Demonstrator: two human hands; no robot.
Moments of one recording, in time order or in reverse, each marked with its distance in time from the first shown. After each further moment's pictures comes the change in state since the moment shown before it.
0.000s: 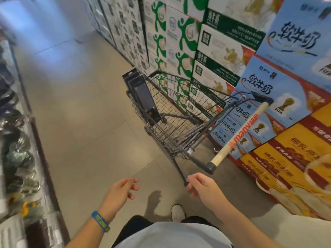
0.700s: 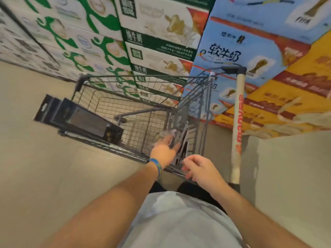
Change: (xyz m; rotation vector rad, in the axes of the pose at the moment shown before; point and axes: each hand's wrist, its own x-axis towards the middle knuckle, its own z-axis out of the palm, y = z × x) left_hand 0.276 0.175 0.184 0.829 -0.596 0.490; right_hand 0.146 -0.108 0.012 0.263 0.467 0.304
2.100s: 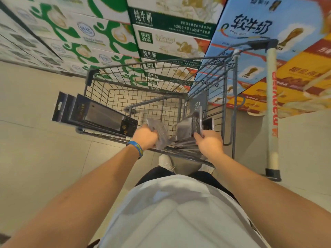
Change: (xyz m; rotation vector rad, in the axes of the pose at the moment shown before) left_hand 0.018 -0.080 -0.129 0.061 -0.046 -0.180; right_hand 0.098 -0.015 0.071 -0.416 0.283 0.189
